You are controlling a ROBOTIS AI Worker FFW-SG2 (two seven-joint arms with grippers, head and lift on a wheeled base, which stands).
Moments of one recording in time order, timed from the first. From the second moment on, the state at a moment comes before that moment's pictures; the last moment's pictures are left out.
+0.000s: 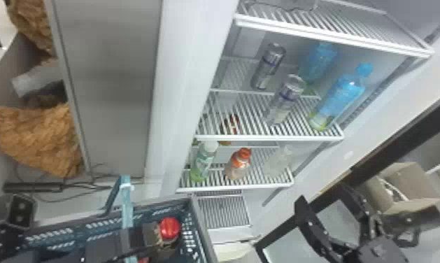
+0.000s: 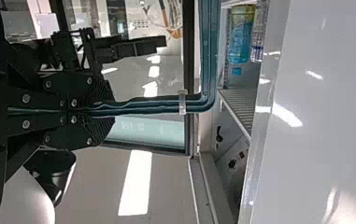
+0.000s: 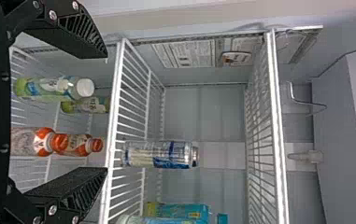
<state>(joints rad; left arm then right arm) 0.34 0.07 0.18 -1.90 1.34 1.57 -0.78 1.10 0.00 -0.46 -2.36 -0.37 -0.17 0.55</state>
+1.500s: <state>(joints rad) 0.34 0.05 0.19 -1.90 1.34 1.57 -0.78 1.08 0.00 -0.45 -2.34 -0.39 -0.19 0.55</state>
